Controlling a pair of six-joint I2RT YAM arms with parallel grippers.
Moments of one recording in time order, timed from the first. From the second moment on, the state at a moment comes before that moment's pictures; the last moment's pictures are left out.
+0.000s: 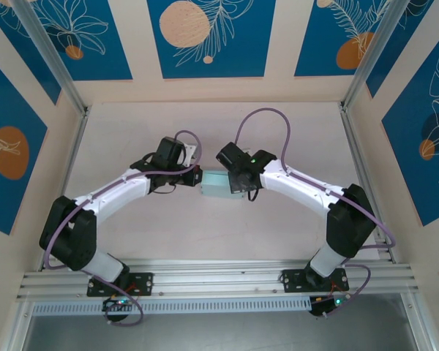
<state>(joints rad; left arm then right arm) -0.55 1.51 1.02 -0.36 0.29 -0.32 0.79 1.61 1.30 -0.94 0.32 0.61</state>
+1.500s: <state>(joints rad) -0.57 1.50 1.02 -0.37 0.18 -0.29 0.71 1.51 1.16 -0.75 0.12 0.69</state>
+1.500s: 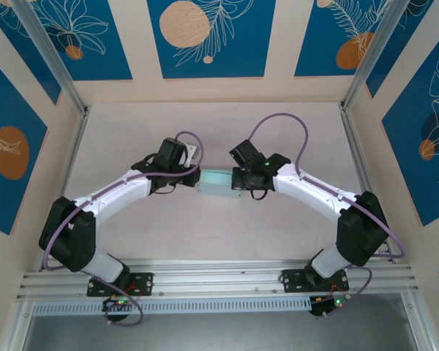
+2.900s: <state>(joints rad) -0.60 1.38 0.98 -0.40 0.19 -0.31 0.76 1.55 1.15 -0.78 0.29 0.67</state>
